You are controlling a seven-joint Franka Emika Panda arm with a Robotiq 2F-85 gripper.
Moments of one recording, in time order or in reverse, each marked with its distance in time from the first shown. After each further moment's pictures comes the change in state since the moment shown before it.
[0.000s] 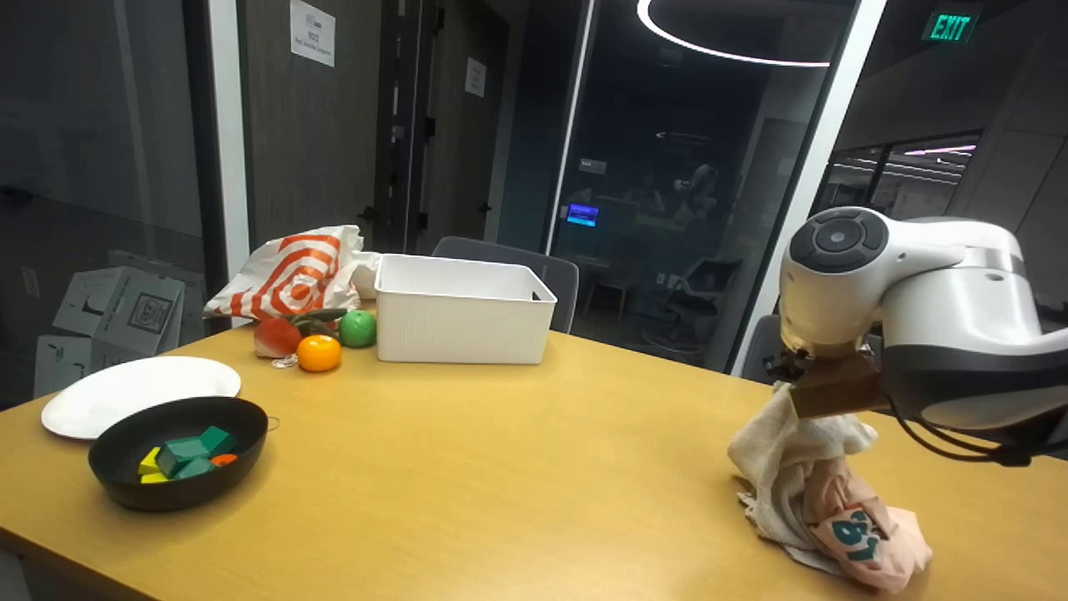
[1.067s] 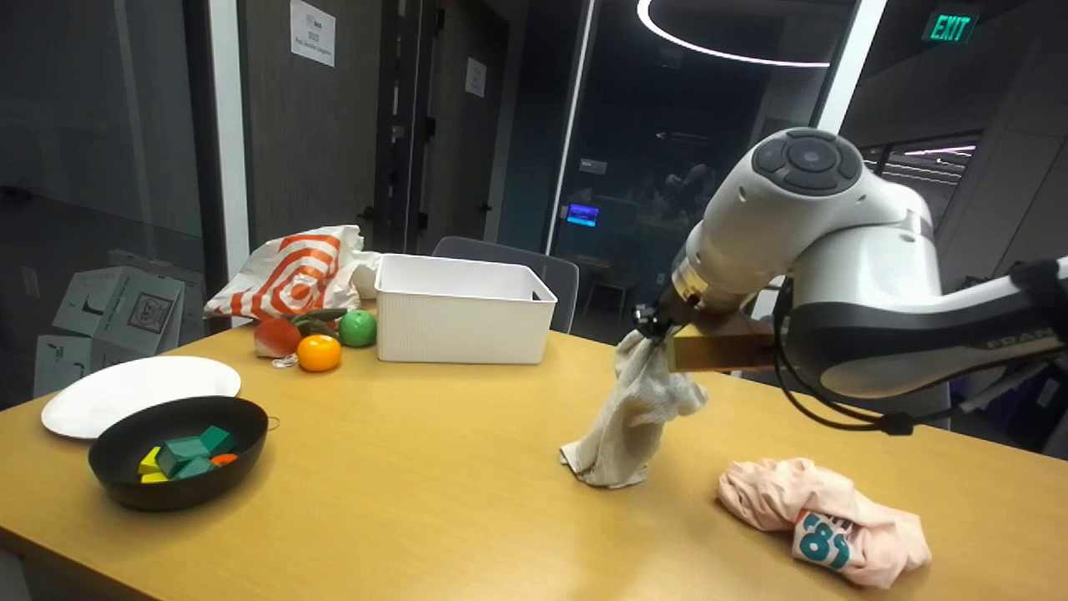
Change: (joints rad) arm 0.079 0.081 0.117 0.144 0.147 0.313 -0.019
